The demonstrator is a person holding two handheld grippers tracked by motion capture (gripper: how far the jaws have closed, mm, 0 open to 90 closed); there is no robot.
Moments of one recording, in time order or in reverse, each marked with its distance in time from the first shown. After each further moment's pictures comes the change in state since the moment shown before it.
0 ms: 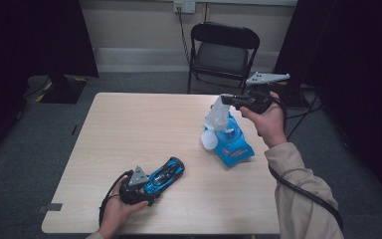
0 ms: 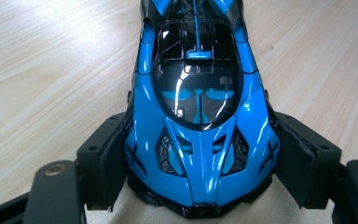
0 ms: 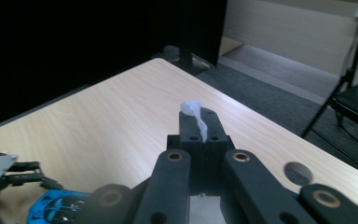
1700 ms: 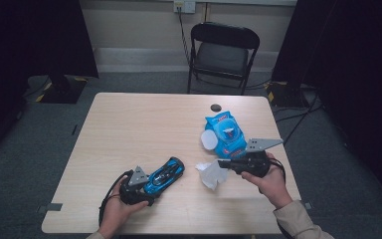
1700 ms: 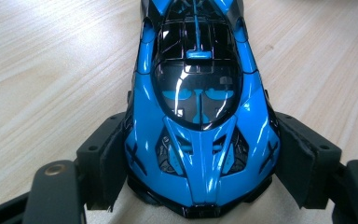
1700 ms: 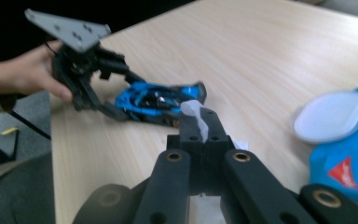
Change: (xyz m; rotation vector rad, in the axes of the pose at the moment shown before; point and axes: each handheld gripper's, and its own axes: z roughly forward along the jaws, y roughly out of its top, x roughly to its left) left arm 0.000 0.000 0.000 0.003 0.000 0.004; right arm 0.056 -0.147 -0.014 0.101 0.251 0.018
